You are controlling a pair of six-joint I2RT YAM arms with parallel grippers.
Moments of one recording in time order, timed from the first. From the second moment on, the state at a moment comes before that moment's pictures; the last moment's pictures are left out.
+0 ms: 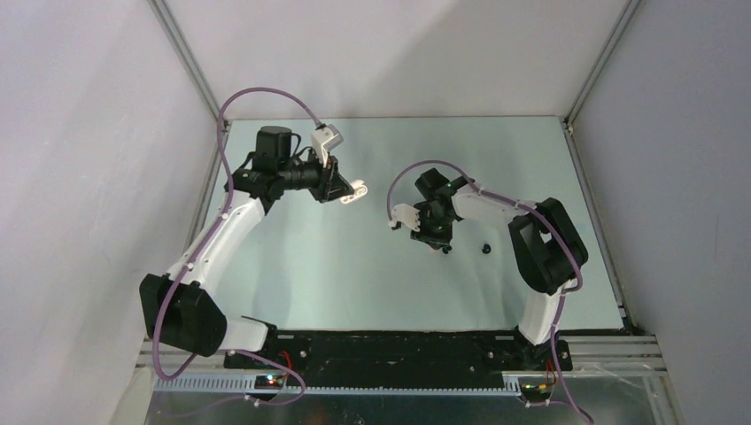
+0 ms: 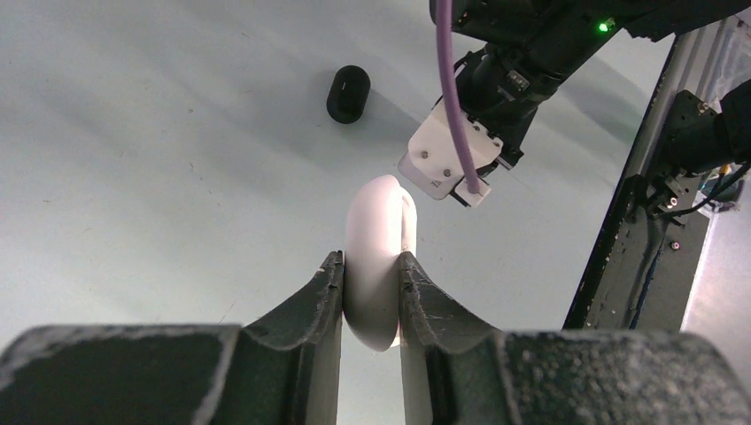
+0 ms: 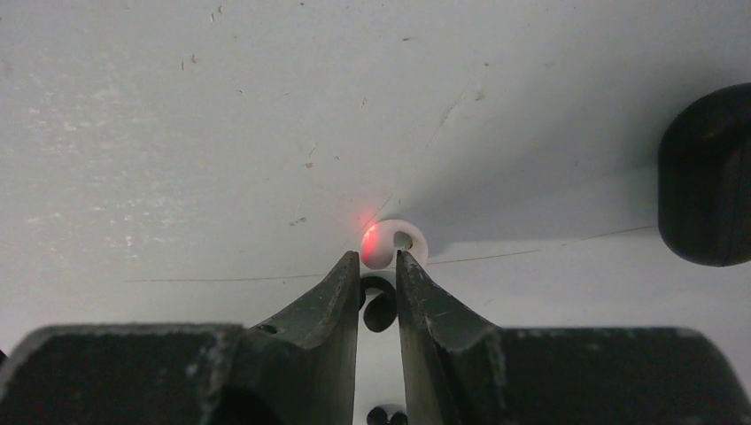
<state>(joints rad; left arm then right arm) -0.27 1.36 1.22 -0.50 0.76 0.21 0.58 1.84 1.25 -0.78 -0.24 -0.91</state>
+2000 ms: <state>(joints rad) -0.27 1.36 1.22 -0.50 0.76 0.18 0.38 1.91 1.34 -0.85 -0.32 -0.05</state>
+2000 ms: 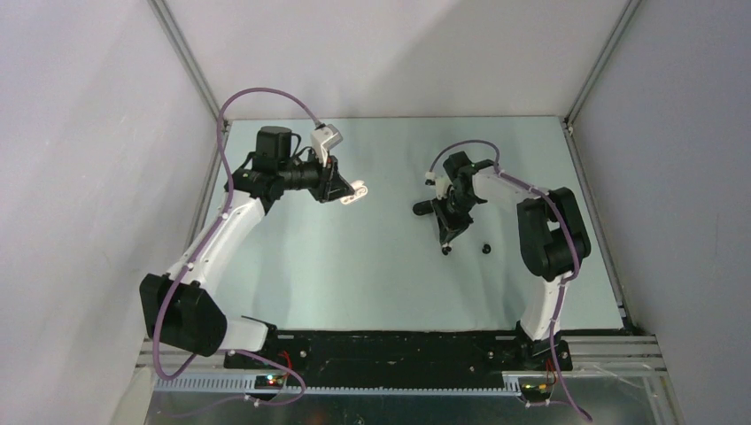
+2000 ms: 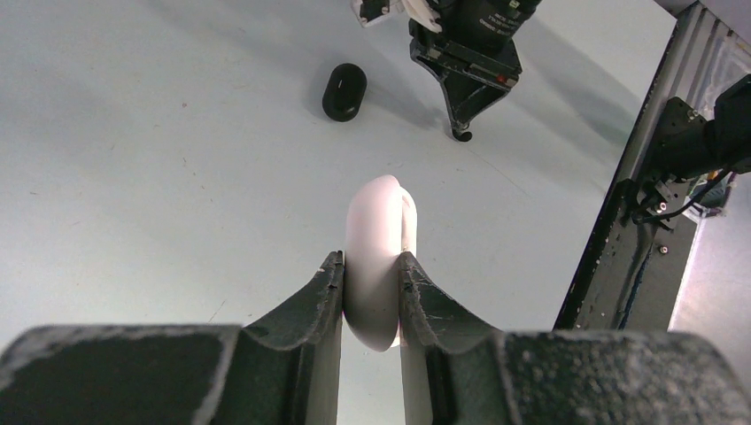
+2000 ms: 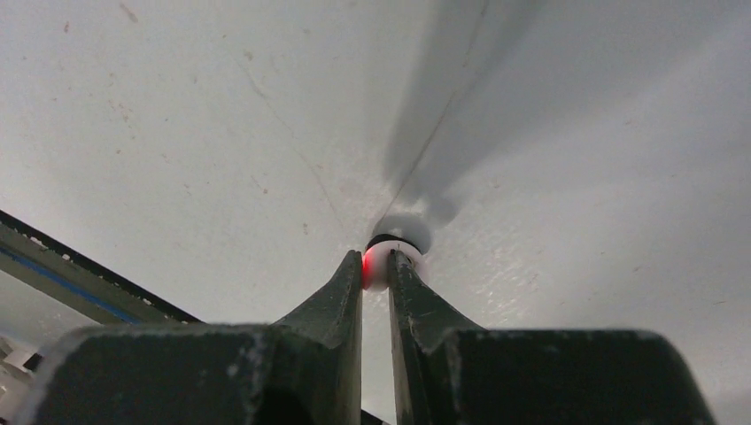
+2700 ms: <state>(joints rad) -0.26 1.40 1.23 -0.50 0.76 0.16 0.19 2.11 1.57 -0.86 -0.37 -0.24</state>
